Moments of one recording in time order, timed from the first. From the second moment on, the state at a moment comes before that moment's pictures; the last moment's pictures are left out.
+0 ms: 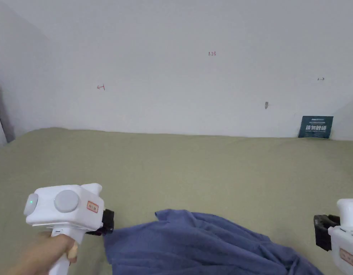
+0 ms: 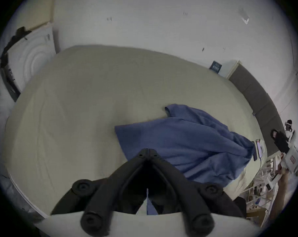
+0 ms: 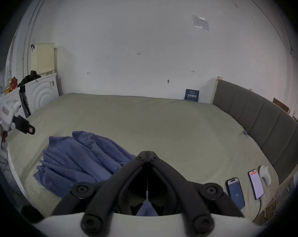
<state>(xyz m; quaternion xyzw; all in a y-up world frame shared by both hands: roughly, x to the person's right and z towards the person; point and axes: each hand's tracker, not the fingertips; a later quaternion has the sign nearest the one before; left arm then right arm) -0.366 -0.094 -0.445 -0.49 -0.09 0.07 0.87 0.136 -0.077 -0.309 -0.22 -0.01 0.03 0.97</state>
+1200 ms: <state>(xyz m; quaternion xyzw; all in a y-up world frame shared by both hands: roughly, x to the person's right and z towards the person) -0.364 -0.150 -0.504 -0.51 -0.10 0.10 0.85 0.149 -0.150 -0.336 -0.39 0.02 -0.05 0.92</state>
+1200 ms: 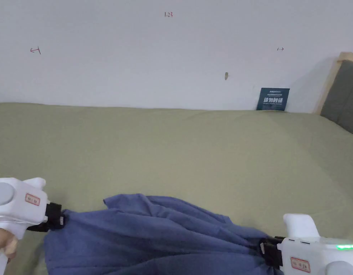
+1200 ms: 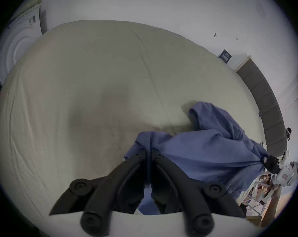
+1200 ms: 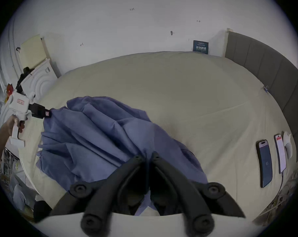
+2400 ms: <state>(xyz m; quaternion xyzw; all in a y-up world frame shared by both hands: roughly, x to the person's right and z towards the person) -0.397 0.139 -0.526 -0.20 -0.05 0.15 0.97 0.140 0.137 -0.524 -0.09 0.03 -0.01 1.00</state>
